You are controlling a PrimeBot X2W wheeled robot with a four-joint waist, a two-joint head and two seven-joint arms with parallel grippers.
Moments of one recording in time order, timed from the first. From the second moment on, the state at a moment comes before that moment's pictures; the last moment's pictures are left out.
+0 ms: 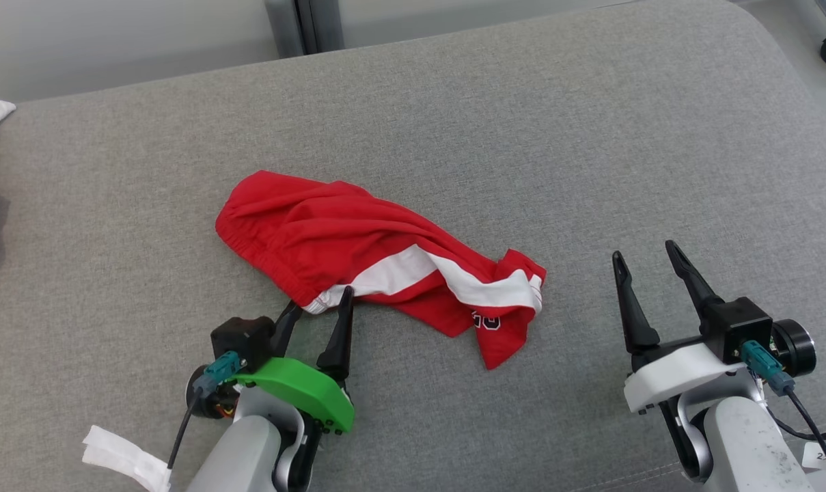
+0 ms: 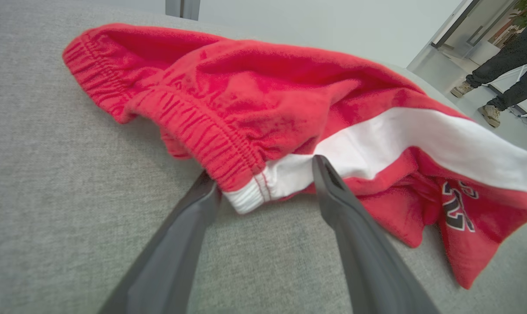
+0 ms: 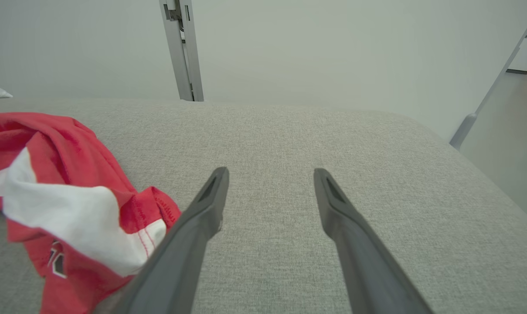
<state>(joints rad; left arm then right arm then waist) -0.34 0.05 -0.41 0.60 -0.52 -0.13 -0.26 -0.20 -0.05 0.02 0.23 0.04 0.13 -0.26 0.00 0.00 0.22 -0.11</state>
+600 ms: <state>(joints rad) -0.29 0.09 -0.32 0.49 -0.46 -0.13 -0.26 -0.20 -0.05 0.03 0.25 0.00 0.13 -0.26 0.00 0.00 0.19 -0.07</state>
